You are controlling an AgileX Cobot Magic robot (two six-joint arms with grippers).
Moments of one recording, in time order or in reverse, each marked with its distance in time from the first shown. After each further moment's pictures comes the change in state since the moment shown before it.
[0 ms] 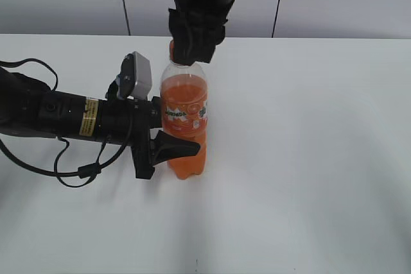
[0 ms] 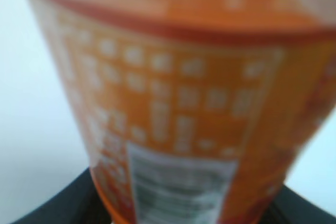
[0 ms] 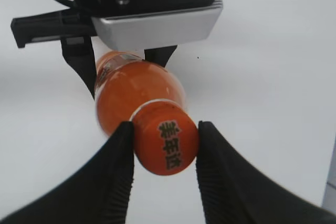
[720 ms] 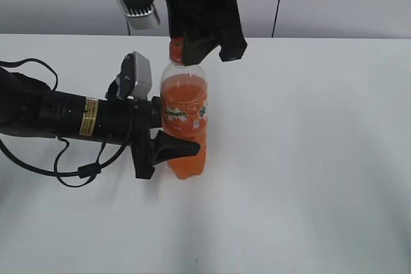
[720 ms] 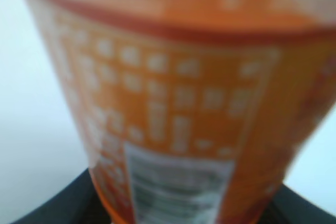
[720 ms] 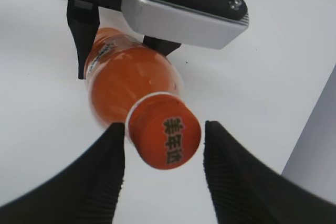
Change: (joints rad) left arm 0.000 0.000 0.000 0.000 0.000 0.002; right arm 0.000 -0.001 -0.001 0.005 -0.001 -0.355
